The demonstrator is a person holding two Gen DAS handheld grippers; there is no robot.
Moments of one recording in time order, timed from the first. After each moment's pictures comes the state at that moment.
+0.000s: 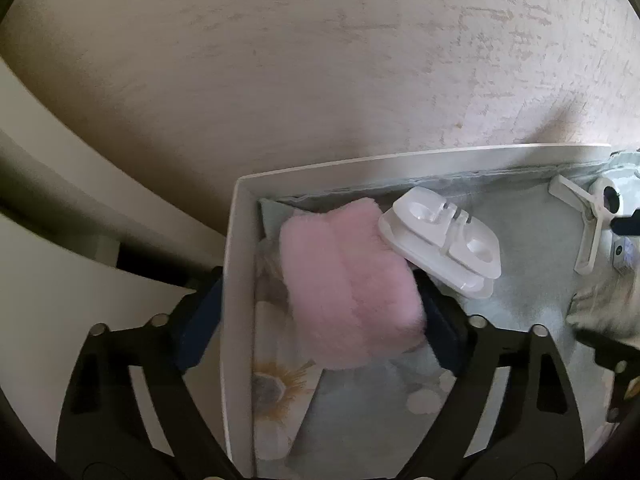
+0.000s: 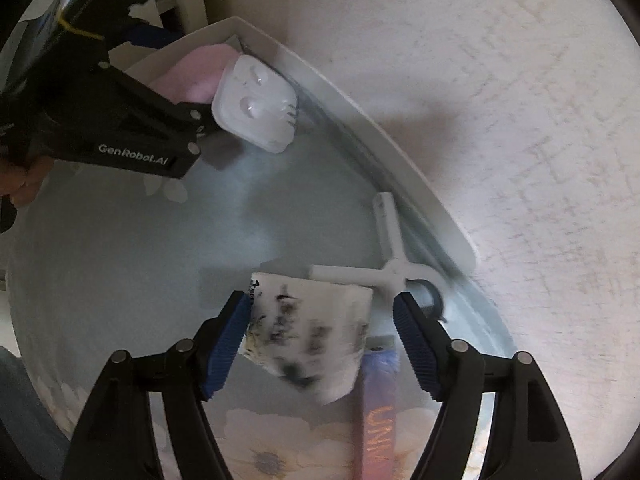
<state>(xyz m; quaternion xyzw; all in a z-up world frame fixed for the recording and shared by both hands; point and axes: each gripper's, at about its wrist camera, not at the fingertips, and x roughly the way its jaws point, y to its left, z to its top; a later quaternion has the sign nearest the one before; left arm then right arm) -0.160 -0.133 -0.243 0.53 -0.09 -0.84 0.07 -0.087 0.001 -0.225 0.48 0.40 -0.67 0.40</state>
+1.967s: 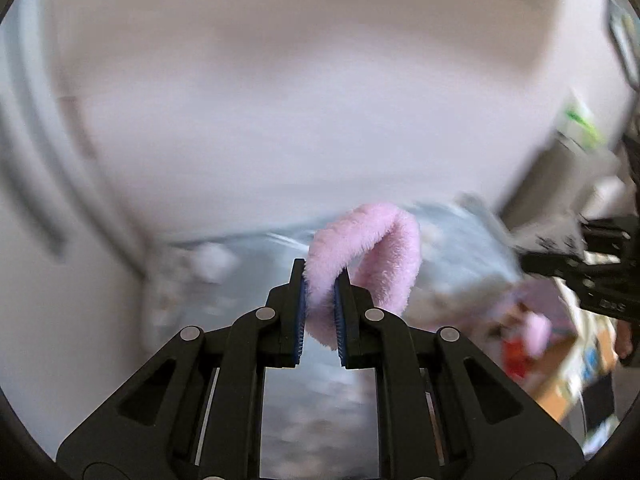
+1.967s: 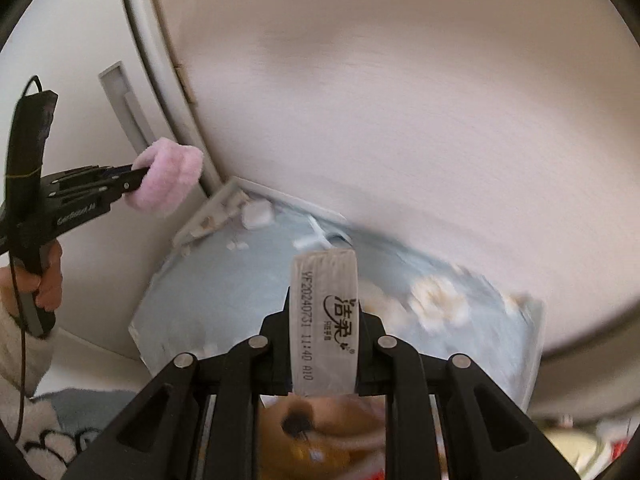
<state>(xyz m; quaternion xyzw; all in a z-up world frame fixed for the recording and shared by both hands) -0.008 0.000 -0.013 0.42 -0.02 -0.90 -0.14 0.005 0.246 -0.030 0.43 0.15 -0.81 0.36</state>
